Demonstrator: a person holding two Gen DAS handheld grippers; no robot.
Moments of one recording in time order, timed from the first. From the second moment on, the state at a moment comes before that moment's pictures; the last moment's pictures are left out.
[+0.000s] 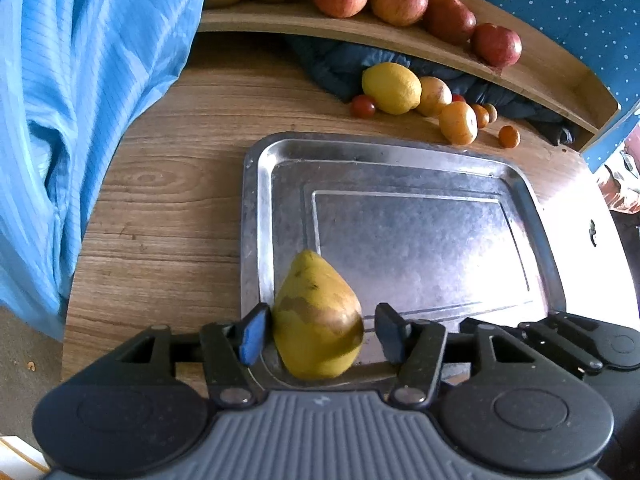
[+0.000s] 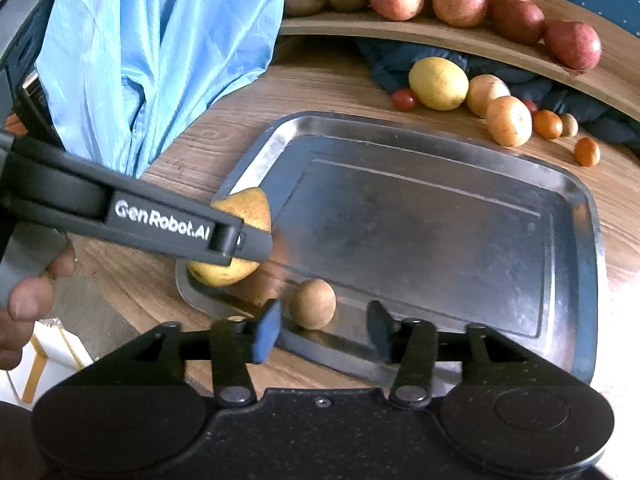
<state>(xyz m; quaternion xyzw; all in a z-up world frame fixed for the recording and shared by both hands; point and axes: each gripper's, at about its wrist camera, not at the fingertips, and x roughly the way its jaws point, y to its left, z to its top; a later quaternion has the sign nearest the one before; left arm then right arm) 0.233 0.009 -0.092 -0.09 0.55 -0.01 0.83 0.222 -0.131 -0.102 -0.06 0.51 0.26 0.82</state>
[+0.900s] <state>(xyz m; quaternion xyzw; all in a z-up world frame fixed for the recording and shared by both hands) 0.188 -0.012 -0.064 0.02 0.58 0.01 0.82 0.181 -0.204 -0.076 -0.02 0.51 0.14 0.85</state>
